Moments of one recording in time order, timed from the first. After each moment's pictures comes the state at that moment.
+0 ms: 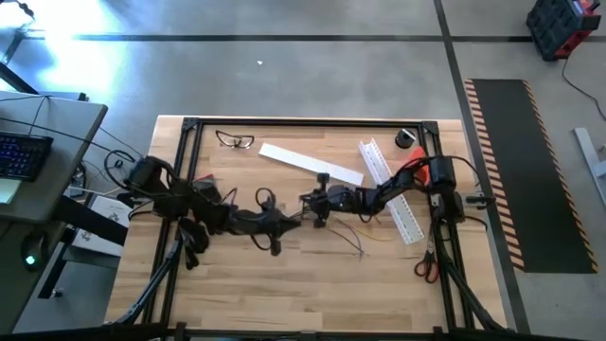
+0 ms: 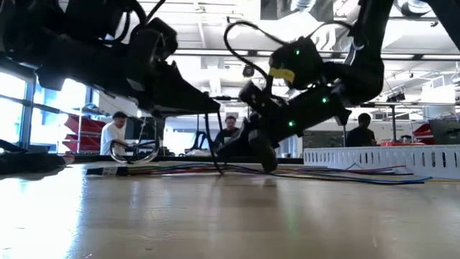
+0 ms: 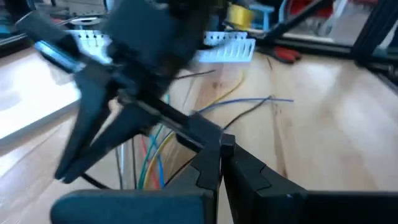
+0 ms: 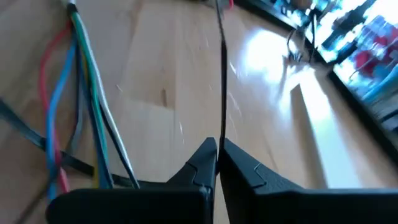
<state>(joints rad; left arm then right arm) -0.29 1.76 0.50 0.97 -0.41 -0.22 -0.01 2.06 0.79 0.85 0.25 -0.41</state>
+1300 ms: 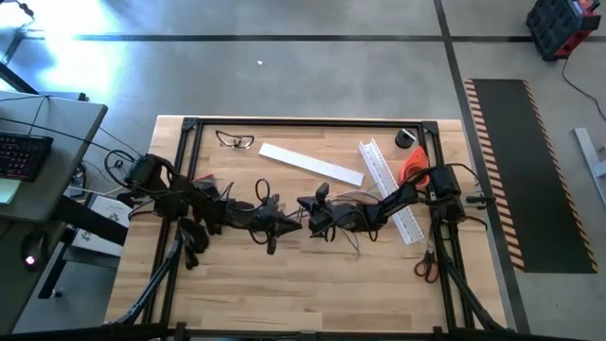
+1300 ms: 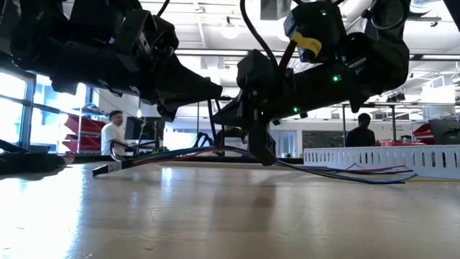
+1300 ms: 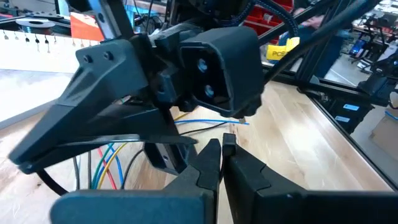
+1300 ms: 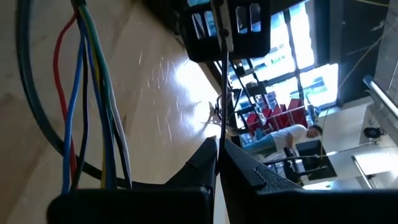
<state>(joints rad) -0.23 1.75 0.47 1.10 -0.19 -0.27 0.16 2.05 0.81 1.02 0.60 -0.99</state>
